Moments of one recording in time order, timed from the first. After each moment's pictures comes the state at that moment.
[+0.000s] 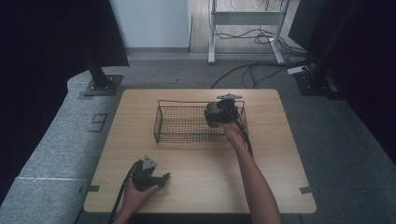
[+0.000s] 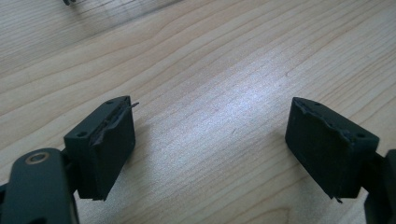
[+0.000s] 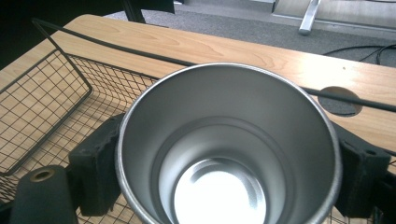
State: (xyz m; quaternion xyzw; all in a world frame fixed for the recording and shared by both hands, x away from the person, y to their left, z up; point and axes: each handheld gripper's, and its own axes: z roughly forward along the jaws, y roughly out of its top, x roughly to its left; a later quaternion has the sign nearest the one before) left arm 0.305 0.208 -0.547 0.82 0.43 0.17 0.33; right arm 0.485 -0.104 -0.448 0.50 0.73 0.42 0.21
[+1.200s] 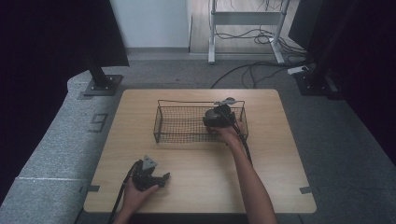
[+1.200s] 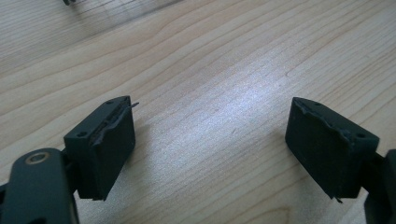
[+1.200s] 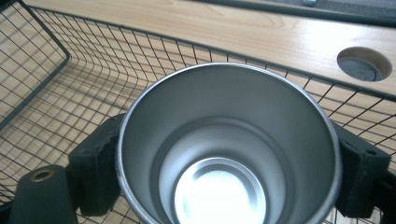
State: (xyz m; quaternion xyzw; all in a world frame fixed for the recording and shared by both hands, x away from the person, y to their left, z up) left arm 0.305 0.208 -0.547 0.82 0.43 0.17 0.33; right arm 0.493 -0.097 -0.483 0.52 0.74 0.38 0.19
